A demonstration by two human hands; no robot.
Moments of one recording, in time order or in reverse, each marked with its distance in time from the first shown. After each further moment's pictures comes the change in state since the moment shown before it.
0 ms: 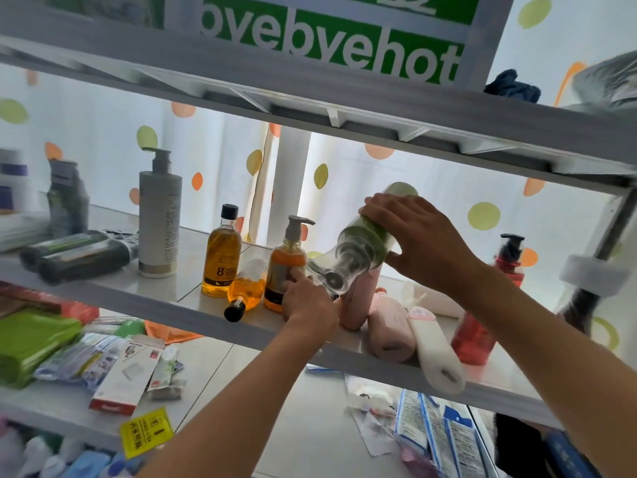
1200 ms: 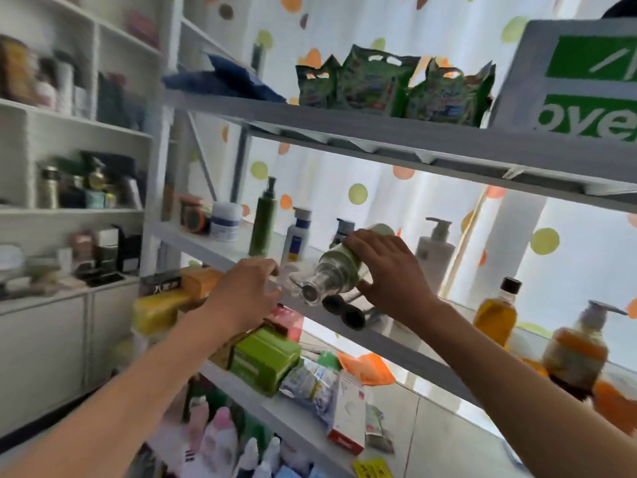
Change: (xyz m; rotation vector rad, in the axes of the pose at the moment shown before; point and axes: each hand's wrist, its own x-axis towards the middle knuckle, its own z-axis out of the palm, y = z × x) left_hand -0.028 -0.552 -0.226 -0.157 0.263 0.025; right_hand 0.336 -0.363 0.110 0.282 0.220 -0.066
